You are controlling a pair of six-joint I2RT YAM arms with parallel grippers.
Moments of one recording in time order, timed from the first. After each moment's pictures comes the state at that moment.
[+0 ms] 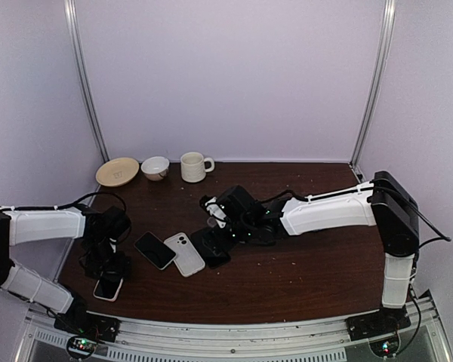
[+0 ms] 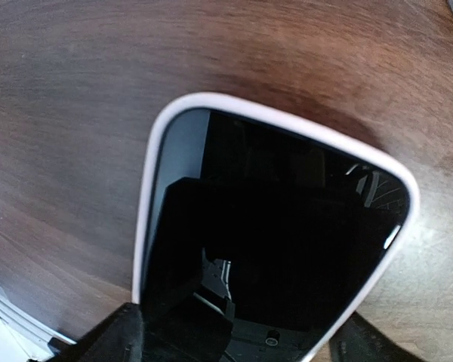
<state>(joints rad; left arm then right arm) -0.45 1.34 0.64 -0.91 -0.13 -0.62 1.03 1.97 1.36 -0.16 0.11 0.18</state>
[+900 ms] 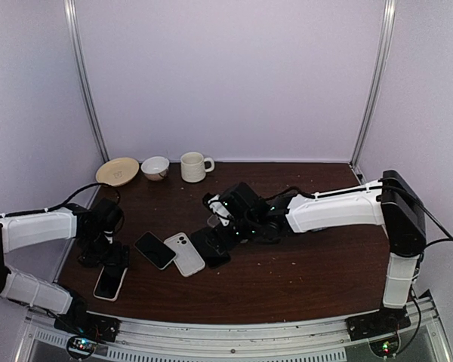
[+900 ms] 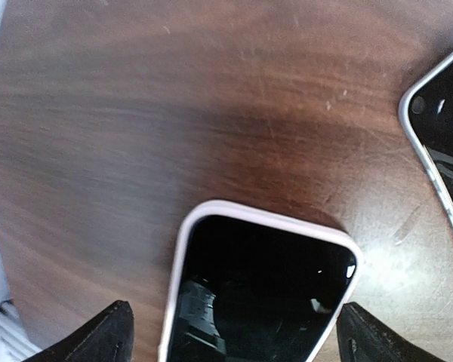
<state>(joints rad) -0.39 1.25 0.64 -0.83 -0.22 -0.55 1.03 1.93 1.35 -0.22 0.12 0.18</state>
